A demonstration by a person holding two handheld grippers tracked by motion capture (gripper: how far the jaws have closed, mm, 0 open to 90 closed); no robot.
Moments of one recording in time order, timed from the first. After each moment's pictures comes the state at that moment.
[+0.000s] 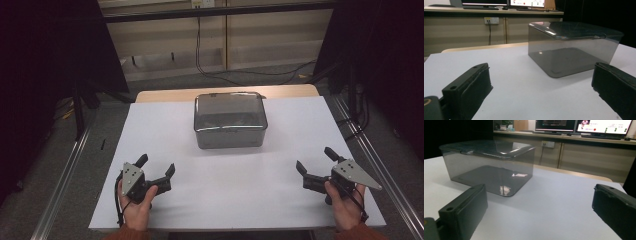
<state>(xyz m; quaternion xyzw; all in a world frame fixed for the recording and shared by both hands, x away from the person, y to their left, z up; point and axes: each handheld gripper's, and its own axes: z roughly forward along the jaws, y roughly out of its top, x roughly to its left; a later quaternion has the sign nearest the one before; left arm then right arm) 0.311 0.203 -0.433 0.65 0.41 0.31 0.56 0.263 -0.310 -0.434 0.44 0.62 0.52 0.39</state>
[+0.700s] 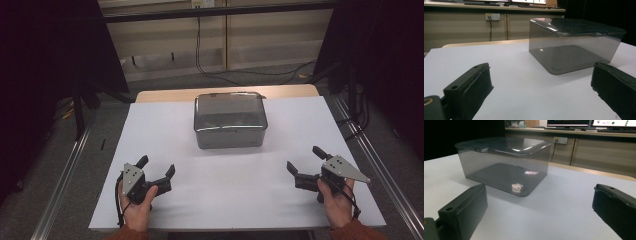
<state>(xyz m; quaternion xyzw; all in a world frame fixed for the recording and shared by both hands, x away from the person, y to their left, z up) 0.309 0.203 -0.435 0.65 0.41 0.30 0.56 0.276 -0.294 -0.437 0.43 0.64 0.53 0.36</state>
